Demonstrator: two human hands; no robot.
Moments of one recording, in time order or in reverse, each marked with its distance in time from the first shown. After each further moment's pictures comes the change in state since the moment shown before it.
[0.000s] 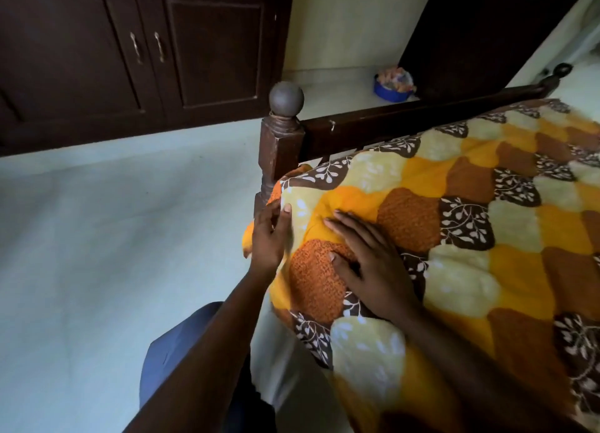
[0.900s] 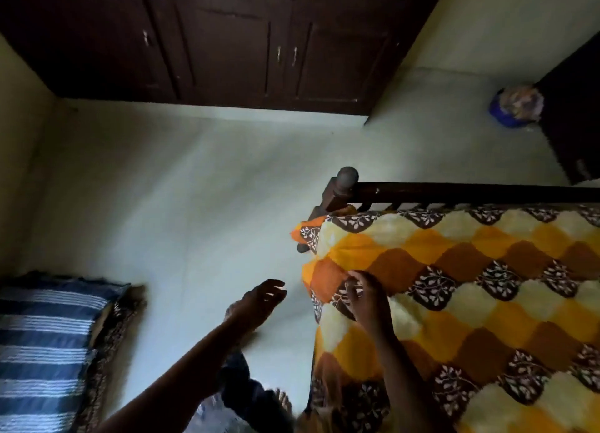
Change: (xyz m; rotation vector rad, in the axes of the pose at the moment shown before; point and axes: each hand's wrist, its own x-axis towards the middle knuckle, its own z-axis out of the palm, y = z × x) left_hand -0.178 0.179 -0.096 0.364 -0.129 -0.634; right_hand 0.031 -0.065 -0.145 0.259 -0.448 0.378
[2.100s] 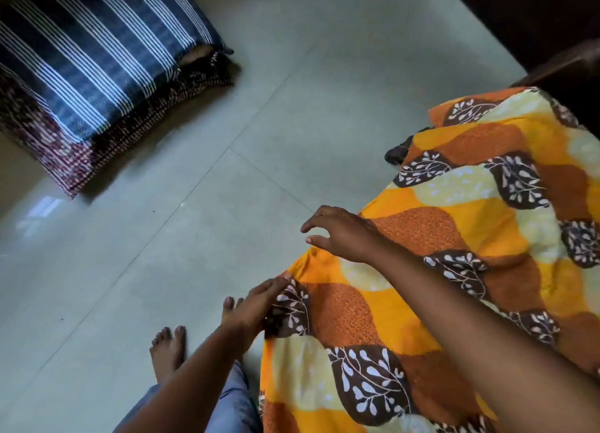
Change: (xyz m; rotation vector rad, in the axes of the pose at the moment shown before) left_hand -0.214 -0.288 0.291 -1.270 0.156 -0.428; right_hand -0.213 0.025 0.177 -0.616 -1.060 -0.912
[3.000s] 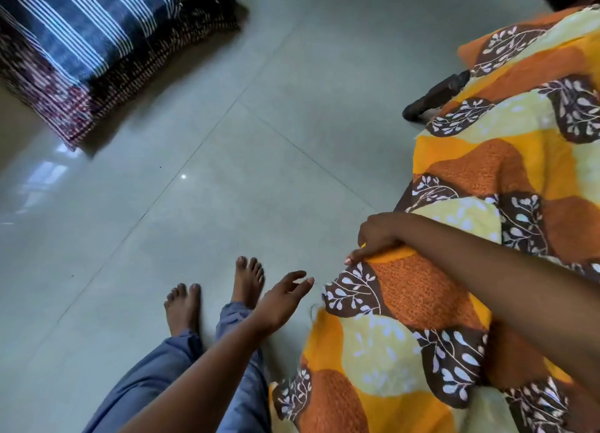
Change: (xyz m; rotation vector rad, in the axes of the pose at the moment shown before) left_hand -0.005 -0.085 -0.002 0.403 0.001 0.068; right_hand -0.017 0.034 0.081 -0.478 -0.756 0.158
